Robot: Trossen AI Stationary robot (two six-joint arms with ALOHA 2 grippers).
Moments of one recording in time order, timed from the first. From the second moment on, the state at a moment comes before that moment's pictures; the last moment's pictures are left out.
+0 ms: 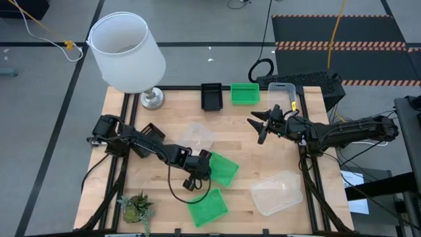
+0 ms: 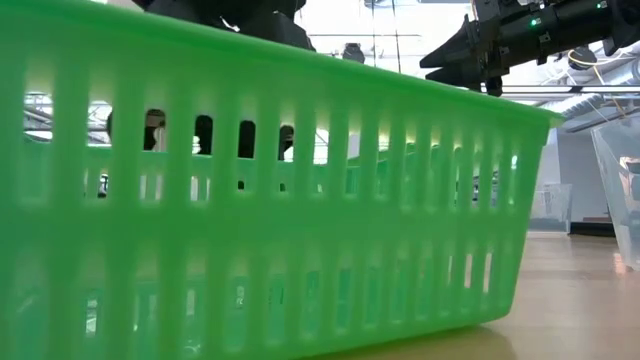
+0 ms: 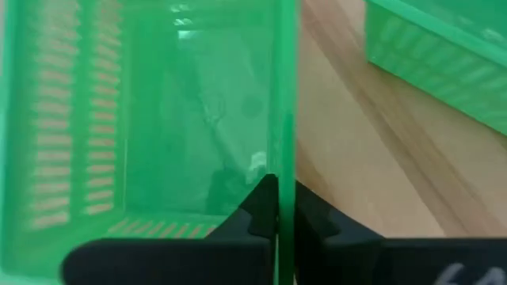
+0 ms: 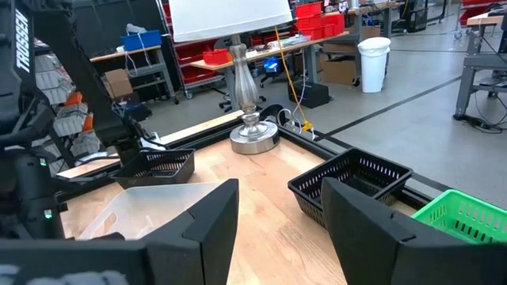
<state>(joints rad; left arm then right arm) -0.25 1.84 1.08 -0.21 0.02 0.29 0.00 0.80 0.38 0.30 0.47 0.25</state>
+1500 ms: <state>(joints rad) 0.05 1.83 1.35 -0.35 -0.22 0.35 0.08 1.13 0.61 0.05 0.37 0.00</state>
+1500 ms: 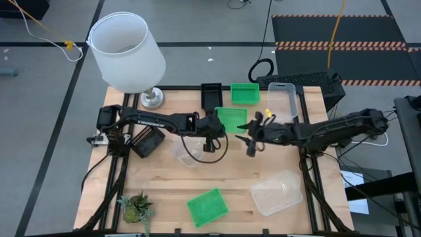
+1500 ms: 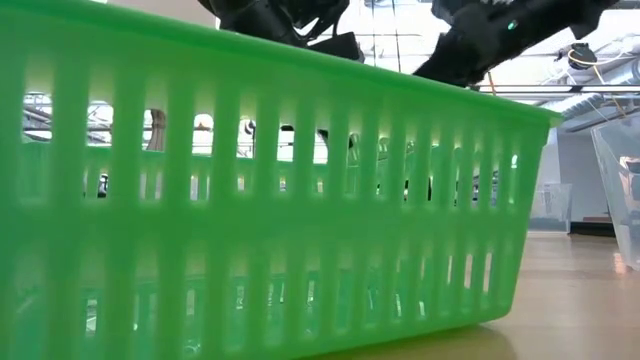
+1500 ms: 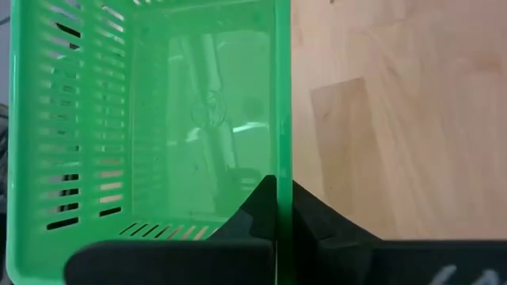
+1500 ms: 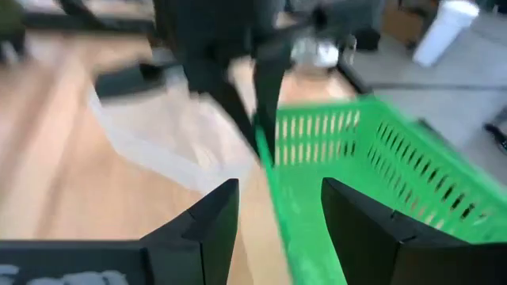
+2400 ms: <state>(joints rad) 0.03 1.83 1.35 -0.33 -0.23 0.37 0.07 1.27 0.66 -0.08 0.45 -0.07</state>
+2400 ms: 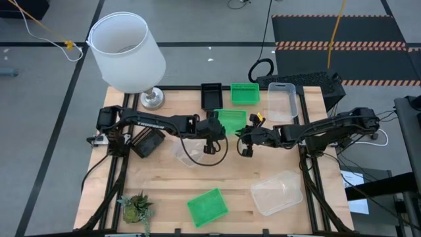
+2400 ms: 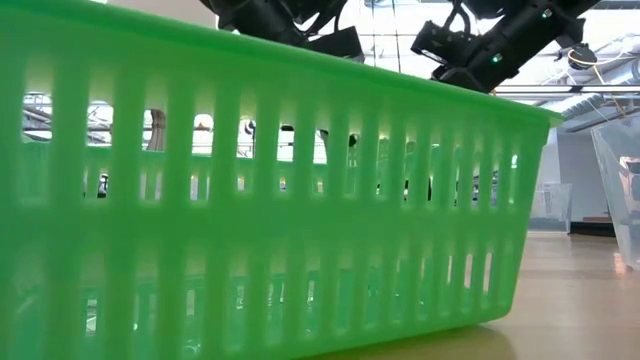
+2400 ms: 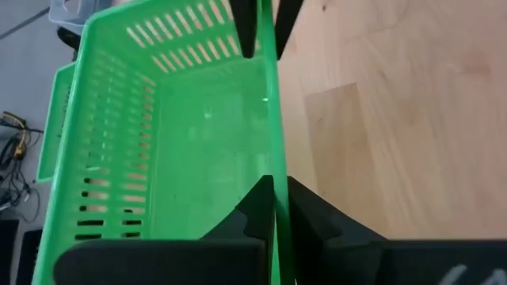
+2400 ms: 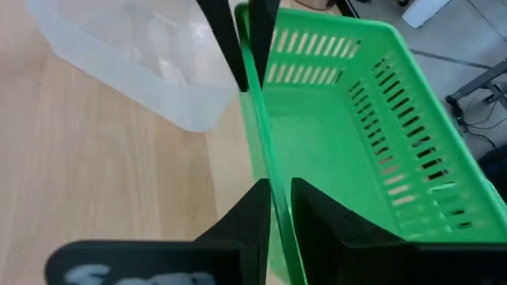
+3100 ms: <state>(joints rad) 0.01 1.83 1.35 -0.30 -0.26 0.34 0.04 1.27 0.66 -0.08 0.46 -0.15</state>
